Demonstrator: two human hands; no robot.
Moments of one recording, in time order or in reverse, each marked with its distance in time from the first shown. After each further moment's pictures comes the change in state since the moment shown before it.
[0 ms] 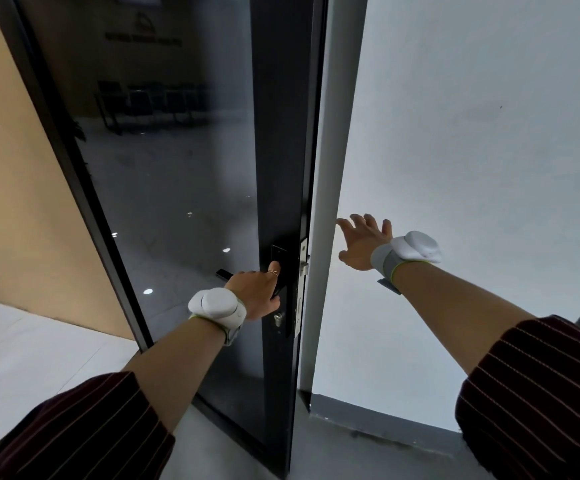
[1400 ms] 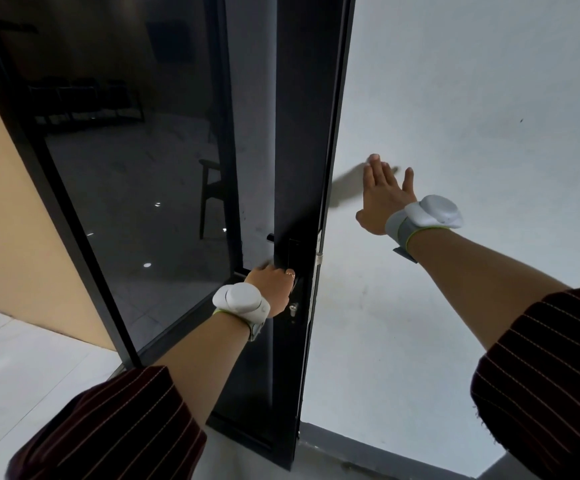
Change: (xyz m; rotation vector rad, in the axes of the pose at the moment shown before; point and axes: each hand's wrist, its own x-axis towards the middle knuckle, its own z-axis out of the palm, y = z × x) left_hand 0.125 0.036 -0.001 0.141 -0.020 0.008; right_hand 0.102 0.079 -0.050 -0.046 0.168 0.074
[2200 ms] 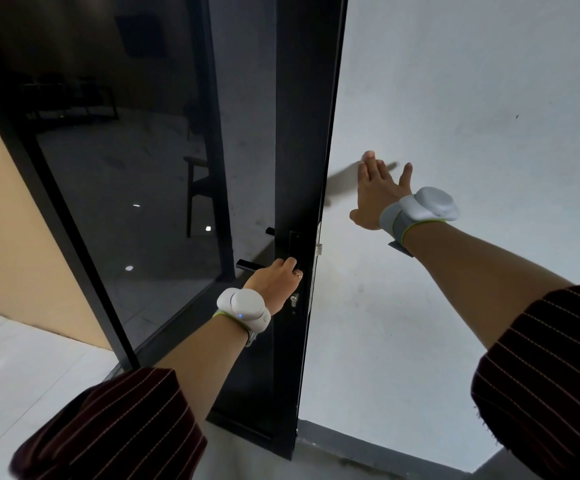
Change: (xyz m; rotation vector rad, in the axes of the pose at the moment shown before) left_hand -0.003 0.008 -0.006 0.031 0.084 0.132; right_hand -0.005 -0.005 -0.011 -0.060 -0.033 0.022
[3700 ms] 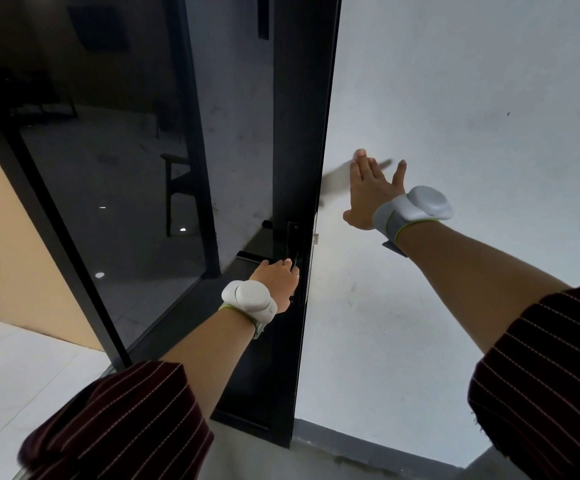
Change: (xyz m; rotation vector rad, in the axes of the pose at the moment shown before) left_hand 0.021 0.012 -0.004 0.114 -0.189 -0.012; right_hand 0.011 0.006 0.013 -0.011 0.051 -0.023
